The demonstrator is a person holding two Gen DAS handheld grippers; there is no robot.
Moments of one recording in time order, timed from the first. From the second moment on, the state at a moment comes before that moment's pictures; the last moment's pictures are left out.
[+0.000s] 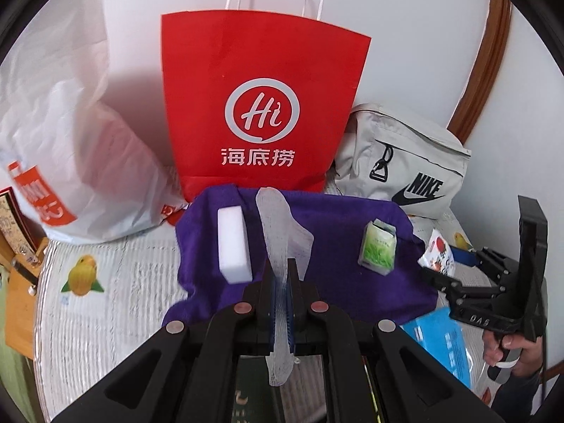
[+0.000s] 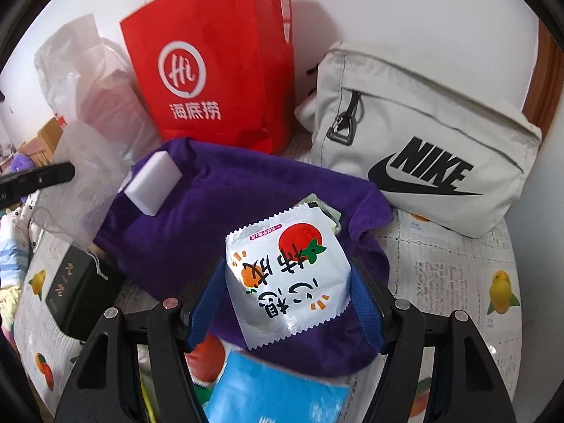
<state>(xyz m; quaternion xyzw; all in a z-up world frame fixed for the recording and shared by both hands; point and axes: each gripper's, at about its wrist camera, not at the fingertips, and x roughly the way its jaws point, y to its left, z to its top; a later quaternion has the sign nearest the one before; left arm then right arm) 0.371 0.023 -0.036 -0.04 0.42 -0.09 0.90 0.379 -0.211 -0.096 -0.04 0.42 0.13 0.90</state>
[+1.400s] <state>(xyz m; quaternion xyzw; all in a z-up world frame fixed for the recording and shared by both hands) 0.405 0.021 -0.101 -0.02 0.50 -0.04 0.87 0.407 -0.204 -0.127 -0.07 0.47 0.12 0.87</state>
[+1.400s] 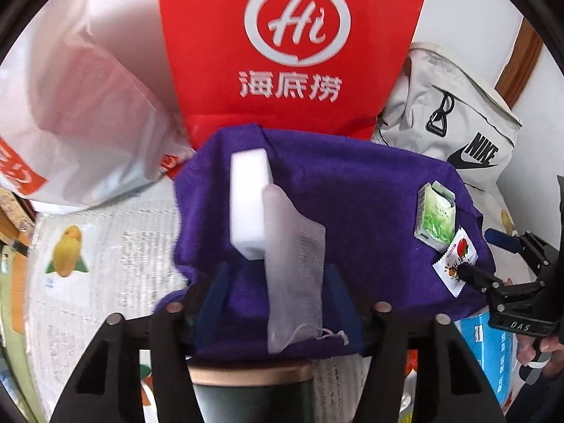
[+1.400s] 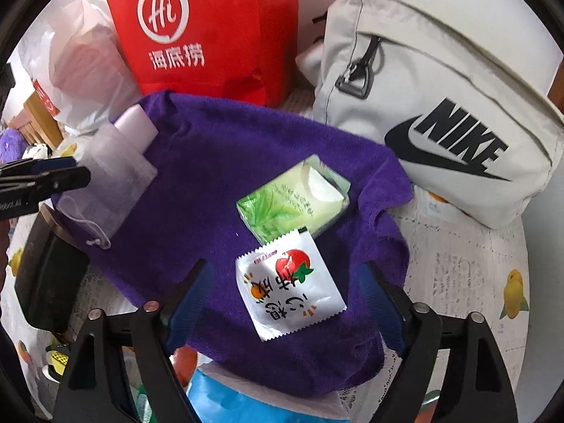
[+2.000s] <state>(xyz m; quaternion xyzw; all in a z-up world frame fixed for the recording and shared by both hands) 0.282 0.039 -0.055 -0.11 0.44 -0.06 0.89 0.295 -0.207 -0.070 -0.05 0.41 0.13 0.90</state>
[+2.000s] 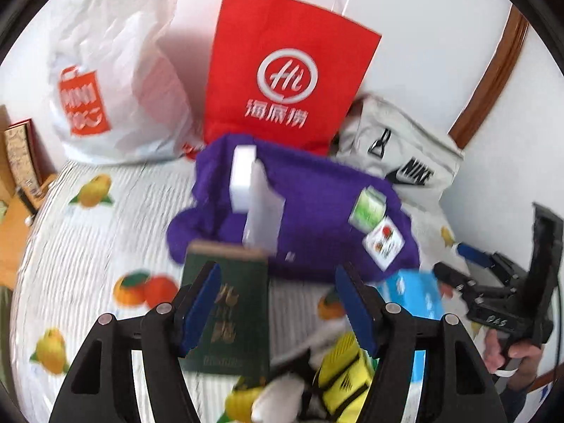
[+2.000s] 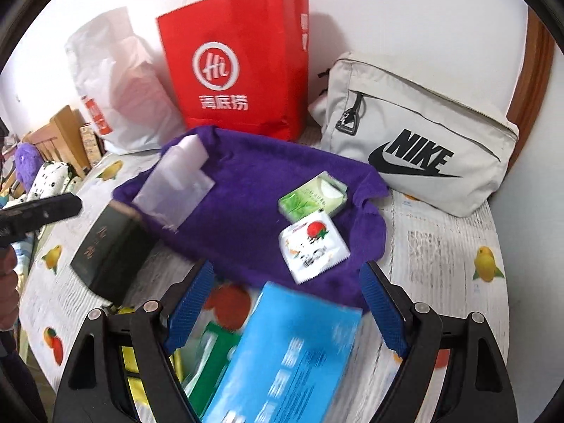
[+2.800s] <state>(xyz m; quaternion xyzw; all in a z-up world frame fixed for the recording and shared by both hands) 0.176 0.083 -0.113 -0.15 0.48 -0.01 0.86 0.221 -0.112 -0.143 -0.07 0.48 0.23 0.84</state>
